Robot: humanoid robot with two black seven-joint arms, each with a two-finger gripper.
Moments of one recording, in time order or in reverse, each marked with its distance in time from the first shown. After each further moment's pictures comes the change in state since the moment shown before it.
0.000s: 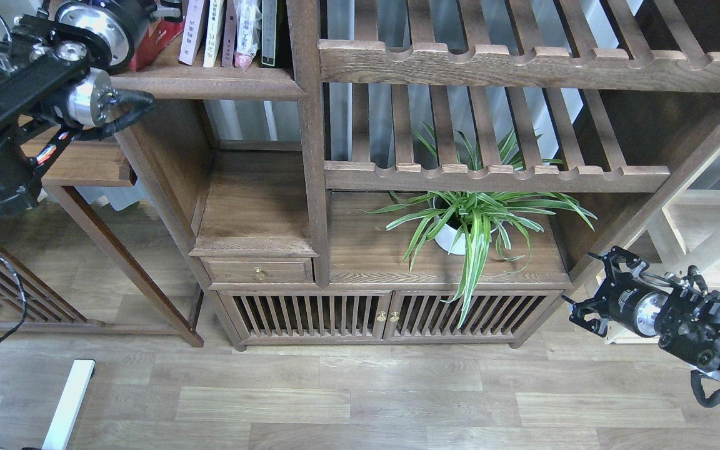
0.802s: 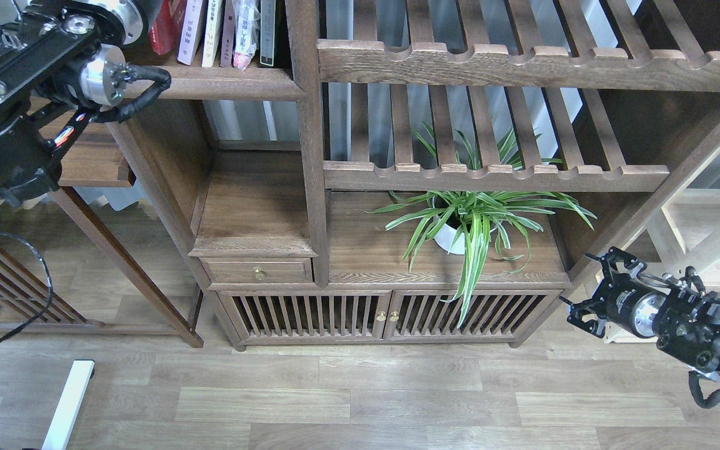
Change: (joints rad) left arm -0.033 -0.066 0.009 0.041 -0.011 -0.001 -0.010; right arm -0.001 -0.001 0.000 0.009 0.000 -0.003 0.000
